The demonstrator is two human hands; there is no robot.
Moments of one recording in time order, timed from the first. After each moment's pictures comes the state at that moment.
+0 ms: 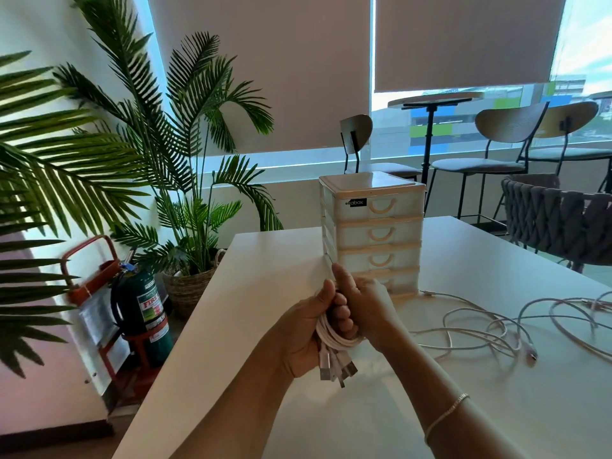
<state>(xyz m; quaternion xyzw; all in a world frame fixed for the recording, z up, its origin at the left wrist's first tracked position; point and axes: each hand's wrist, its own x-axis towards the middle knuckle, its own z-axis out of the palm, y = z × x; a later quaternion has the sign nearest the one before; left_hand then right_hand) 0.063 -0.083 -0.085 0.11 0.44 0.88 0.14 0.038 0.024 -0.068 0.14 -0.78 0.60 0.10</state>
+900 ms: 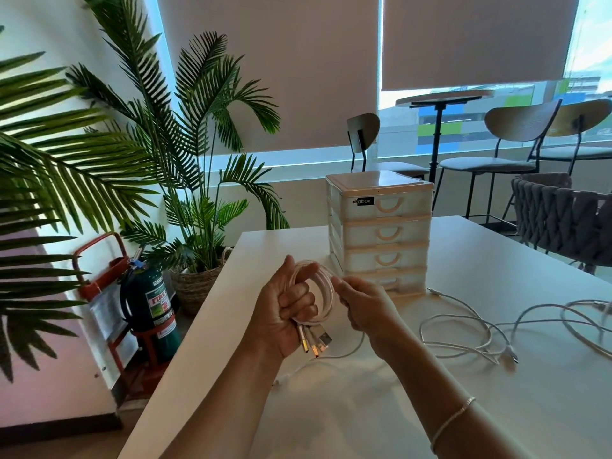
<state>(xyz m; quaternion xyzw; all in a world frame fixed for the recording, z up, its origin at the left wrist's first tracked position) 0.064 -0.110 -0.064 0.06 0.38 0.92 0.02 0.040 0.019 -0.074 0.11 -0.72 0.68 -0.03</state>
